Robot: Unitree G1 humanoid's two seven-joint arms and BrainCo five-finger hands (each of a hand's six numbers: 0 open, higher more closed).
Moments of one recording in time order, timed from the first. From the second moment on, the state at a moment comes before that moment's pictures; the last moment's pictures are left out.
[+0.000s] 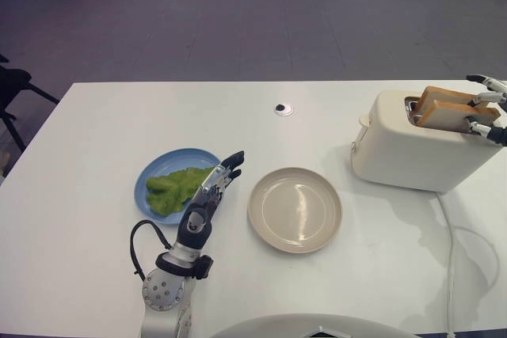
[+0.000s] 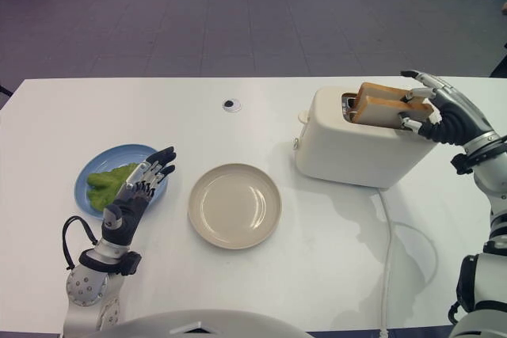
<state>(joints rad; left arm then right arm) 0.43 0.17 -0.07 -0.36 -0.16 -0.45 -0.34 -0.57 -1.00 -0.07 1.07 -0.28 -1.06 0.20</state>
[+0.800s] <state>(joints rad) 0.39 0.17 -0.07 -0.35 -0.16 -0.45 -0.32 -0.26 -0.67 0.33 -0.10 0.28 0.09 0.68</state>
